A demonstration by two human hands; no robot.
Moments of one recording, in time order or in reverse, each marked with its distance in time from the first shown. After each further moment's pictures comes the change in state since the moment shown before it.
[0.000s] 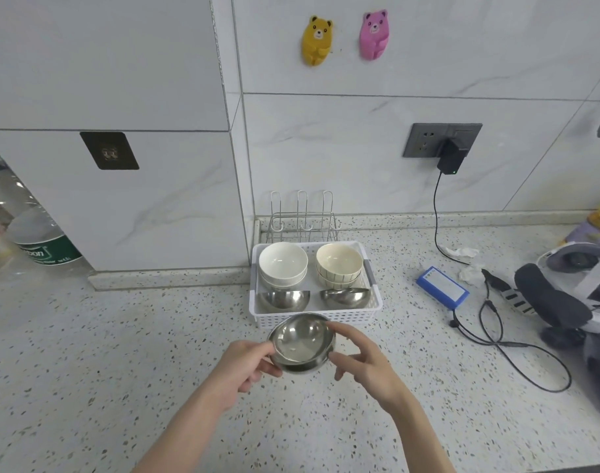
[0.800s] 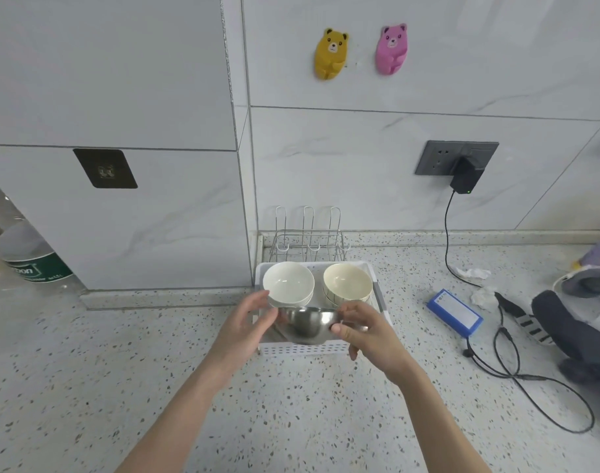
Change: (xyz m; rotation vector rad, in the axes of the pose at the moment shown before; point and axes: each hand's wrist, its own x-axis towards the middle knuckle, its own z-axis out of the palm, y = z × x) left_hand 0.030 0.062 -0.030 0.074 0.070 0.452; right_hand 0.081 -0.044 -0.020 0.029 0.052 -0.083
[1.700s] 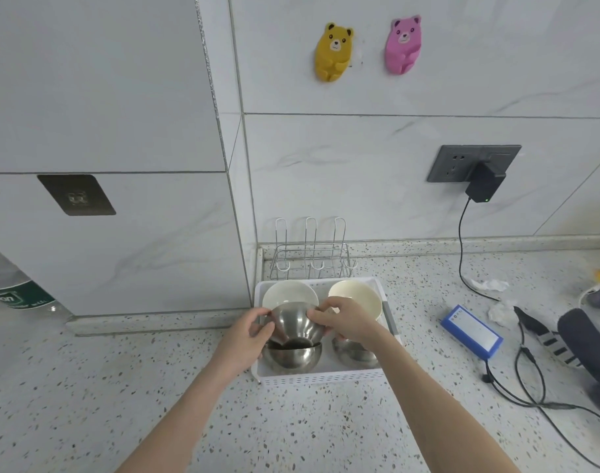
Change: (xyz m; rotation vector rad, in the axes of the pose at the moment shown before) left_hand 0.089 -0.030 -0.004 0.326 0.020 -0.051; right_hand 0.121 0.010 0.006 -0.329 -0.107 0.221
